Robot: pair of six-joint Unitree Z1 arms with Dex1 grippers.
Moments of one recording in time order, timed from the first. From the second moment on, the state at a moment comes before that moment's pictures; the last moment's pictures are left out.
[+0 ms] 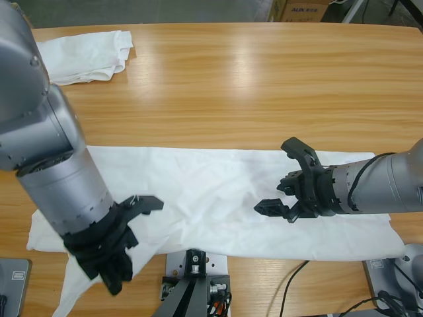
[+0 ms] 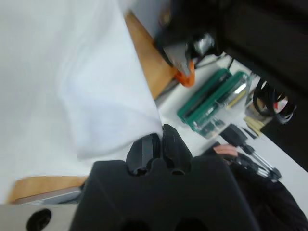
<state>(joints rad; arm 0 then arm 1) -0.93 1.96 -1.23 1.06 -0.62 -0.18 0.86 1.51 -0.43 -0.06 0.27 0.52</state>
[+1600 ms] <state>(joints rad) -0.93 1.97 -1.32 1.29 -0.52 -0.12 0.86 1.56 -0.40 -0.13 0.27 0.52</state>
